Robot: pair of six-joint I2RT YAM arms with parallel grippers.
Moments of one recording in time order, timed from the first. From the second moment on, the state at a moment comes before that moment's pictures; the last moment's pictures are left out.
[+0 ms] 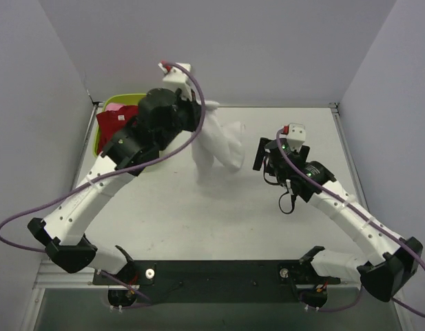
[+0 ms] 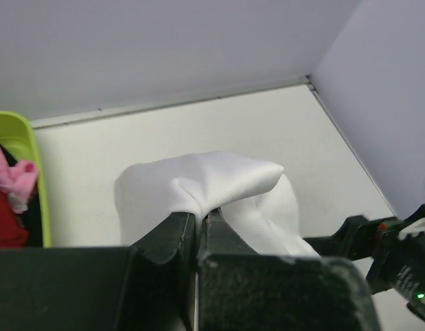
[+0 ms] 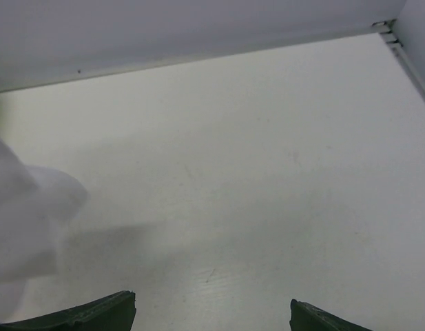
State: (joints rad) left arm -0.71 1.44 1.88 -0.60 -0.31 -0.29; right arm 0.64 1.21 1.08 -0.66 0.57 0.57
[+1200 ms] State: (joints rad) left arm -1.01 1.08 1.04 -0.60 -0.61 -0.61; right arm 0.76 1.43 1.02 -0.67 0.36 0.61
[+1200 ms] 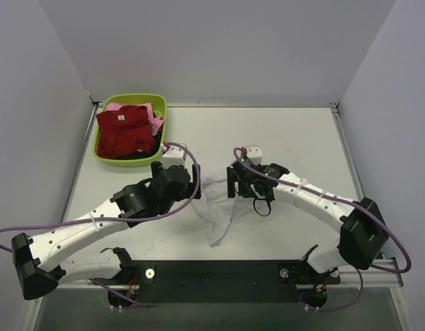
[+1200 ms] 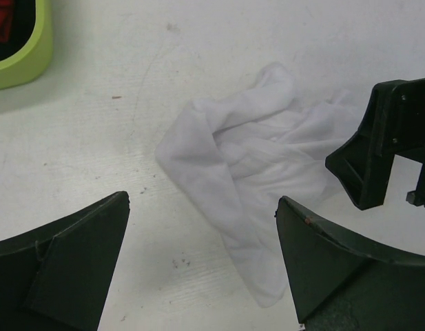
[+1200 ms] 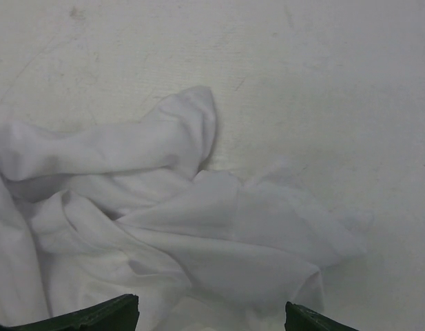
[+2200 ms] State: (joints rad) left arm -1.01 1.06 1.00 -0.63 -0.66 -0.62; right arm 0.86 1.64 1.09 -0.60 0.32 0.69
